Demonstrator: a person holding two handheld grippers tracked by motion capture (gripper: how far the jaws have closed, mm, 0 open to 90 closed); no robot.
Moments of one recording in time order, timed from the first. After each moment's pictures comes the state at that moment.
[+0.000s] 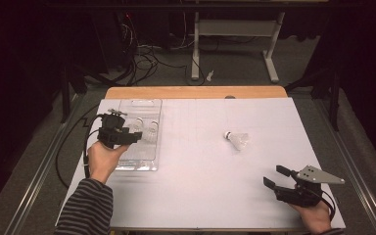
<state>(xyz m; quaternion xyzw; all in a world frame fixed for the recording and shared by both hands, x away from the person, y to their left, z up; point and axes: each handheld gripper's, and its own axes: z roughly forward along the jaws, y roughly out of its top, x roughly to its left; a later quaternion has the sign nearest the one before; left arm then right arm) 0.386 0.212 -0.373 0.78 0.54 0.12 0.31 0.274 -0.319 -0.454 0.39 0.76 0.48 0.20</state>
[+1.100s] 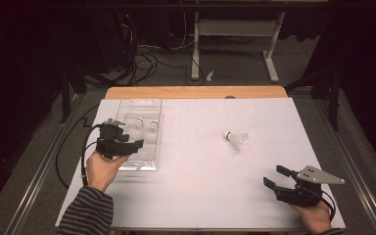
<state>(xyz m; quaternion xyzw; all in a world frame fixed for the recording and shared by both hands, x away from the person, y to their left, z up) 0.357 0.211 -0.379 0.77 0.52 0.12 0.34 0.273 -0.319 -0.453 0.39 0.76 0.48 0.20</state>
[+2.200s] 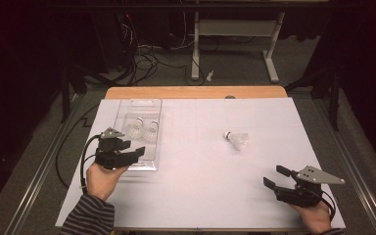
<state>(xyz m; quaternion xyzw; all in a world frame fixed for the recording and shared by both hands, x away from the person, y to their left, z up) 0.328 0.209 -0.388 0.77 0.50 0.14 0.37 0.273 -0.319 -0.453 0.39 0.76 0.48 0.20</state>
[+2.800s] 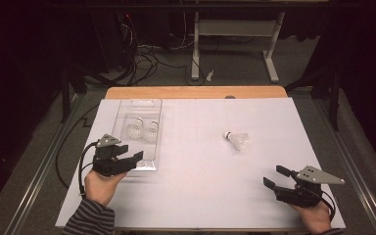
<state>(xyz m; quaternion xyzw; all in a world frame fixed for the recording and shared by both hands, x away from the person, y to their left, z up) 0.313 0.214 -0.399 0.76 0.50 0.14 0.39 0.273 -0.319 -0.453 0.39 0.76 0.48 0.20</state>
